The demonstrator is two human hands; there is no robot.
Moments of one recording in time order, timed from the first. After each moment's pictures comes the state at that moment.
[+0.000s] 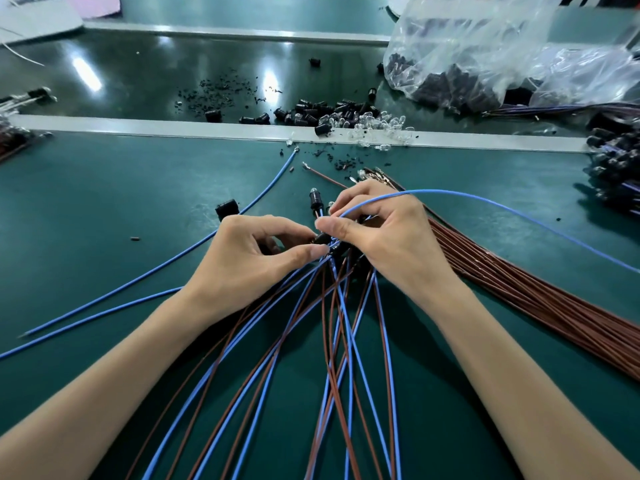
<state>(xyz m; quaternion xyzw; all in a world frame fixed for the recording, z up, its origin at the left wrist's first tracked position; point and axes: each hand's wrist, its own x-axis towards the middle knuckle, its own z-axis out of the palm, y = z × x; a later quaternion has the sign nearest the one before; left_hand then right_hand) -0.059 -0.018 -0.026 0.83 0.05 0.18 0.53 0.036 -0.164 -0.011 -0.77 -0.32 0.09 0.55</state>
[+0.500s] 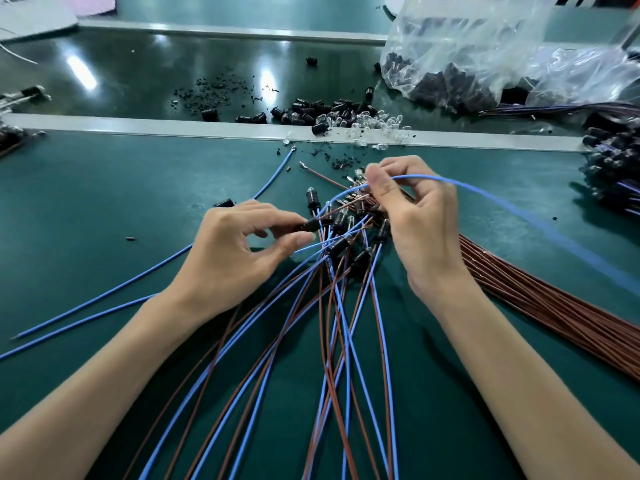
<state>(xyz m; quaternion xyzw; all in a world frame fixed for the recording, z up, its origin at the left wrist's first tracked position) -0.058 -0.010 -0.020 0.89 0.00 0.26 0.38 0.048 -0.166 -0.011 -0.73 -0.22 -0.03 0.65</state>
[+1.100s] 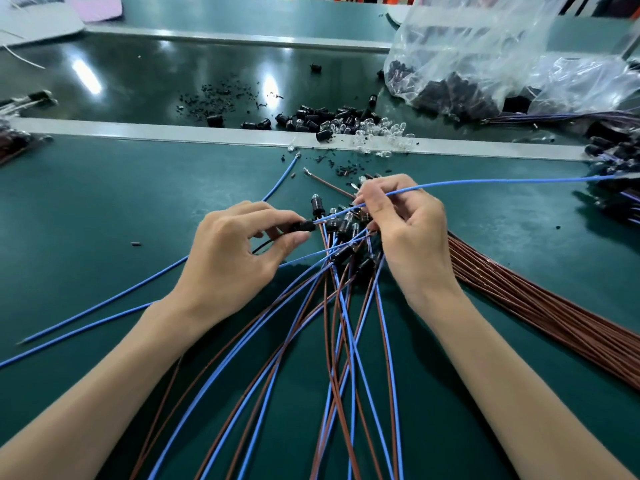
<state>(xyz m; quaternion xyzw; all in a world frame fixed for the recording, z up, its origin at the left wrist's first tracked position) -0.057 -0.005 -0.024 0.90 0.02 0.31 0.32 0.042 -0.163 -0.018 -0.73 -0.23 0.00 0.64</state>
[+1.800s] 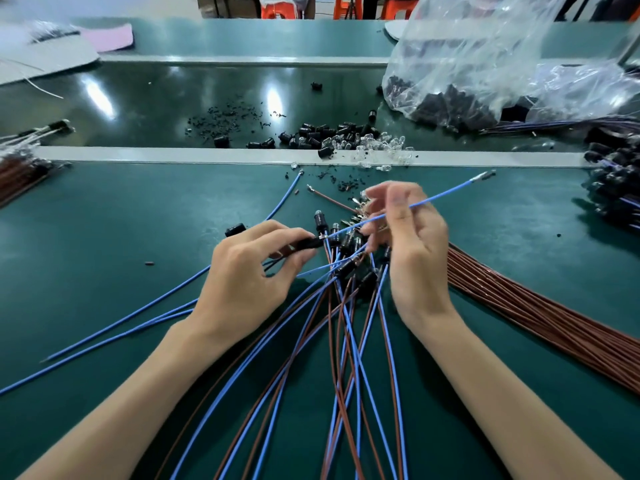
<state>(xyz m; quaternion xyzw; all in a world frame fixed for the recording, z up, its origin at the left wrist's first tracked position) -0.055 -0.012 -0.029 0.89 0.00 0.32 0.32 0.033 -0.159 -0.018 -0.65 -0.22 -0.01 0.73</state>
